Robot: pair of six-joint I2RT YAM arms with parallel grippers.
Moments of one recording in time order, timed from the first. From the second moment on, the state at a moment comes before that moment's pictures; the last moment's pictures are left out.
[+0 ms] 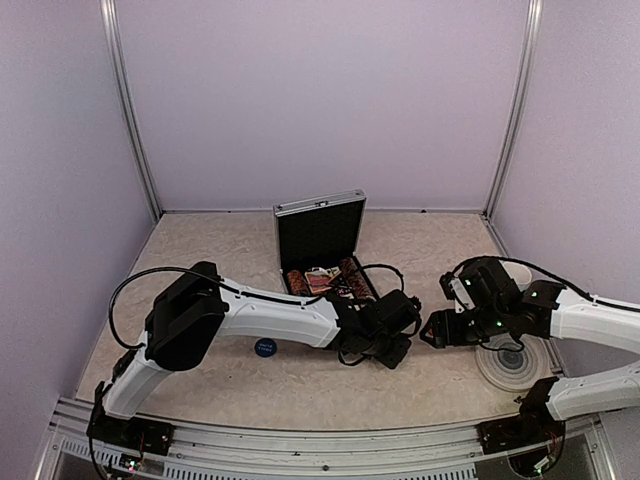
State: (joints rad) left arm -1.24 2.40 1.83 -0.36 -0.19 -0.37; right arm 0.71 1.04 0.60 -0.50 -0.02 0.58
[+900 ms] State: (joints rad) left arm -1.27 2.26 1.67 -0.48 -0.16 -0.43; right arm 0.71 1.10 0.61 -0.45 -0.09 0.57
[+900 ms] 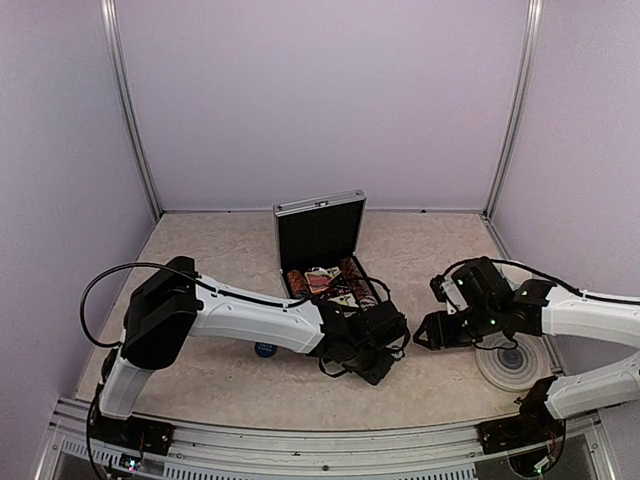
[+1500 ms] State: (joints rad) left arm -1.15 2.10 1.38 -0.15 0.05 -0.63; right arm 0.73 1.39 0.64 -0.30 -0.25 0.58
